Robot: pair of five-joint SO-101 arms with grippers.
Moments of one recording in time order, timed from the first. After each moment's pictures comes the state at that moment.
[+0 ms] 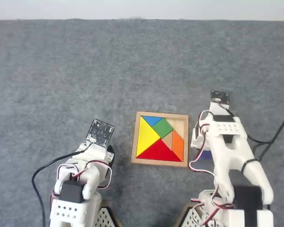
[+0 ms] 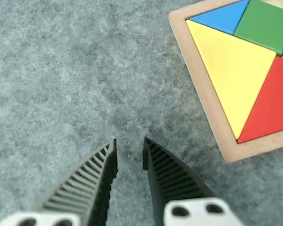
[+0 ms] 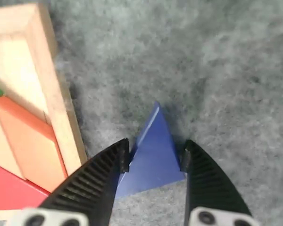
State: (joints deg) left arm 3.2 -102.5 96.9 71.2 -7.2; right arm -3.0 -13.3 51.3 56.9 -11.3
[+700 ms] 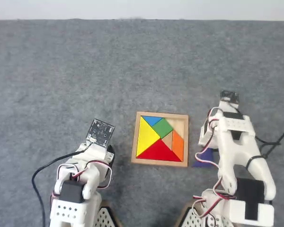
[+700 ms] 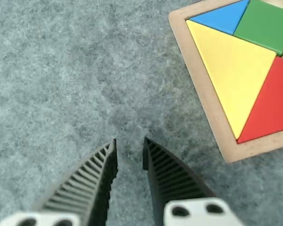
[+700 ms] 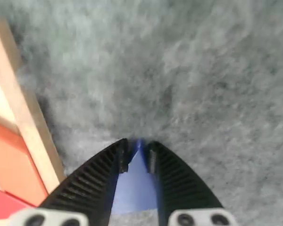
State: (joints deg) left arm 3.2 -102.5 96.9 71.2 -7.2; right arm 3.8 -9.4 47.2 57.6 -7.3
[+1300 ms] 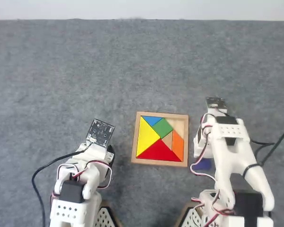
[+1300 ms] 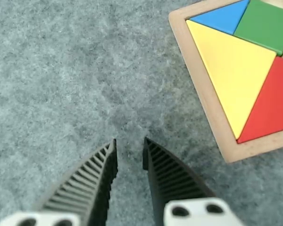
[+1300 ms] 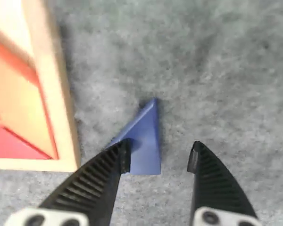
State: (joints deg) left arm 3.2 -102.5 96.9 71.2 -7.2; right arm -2.2 -16.3 52.7 65.6 -1.7
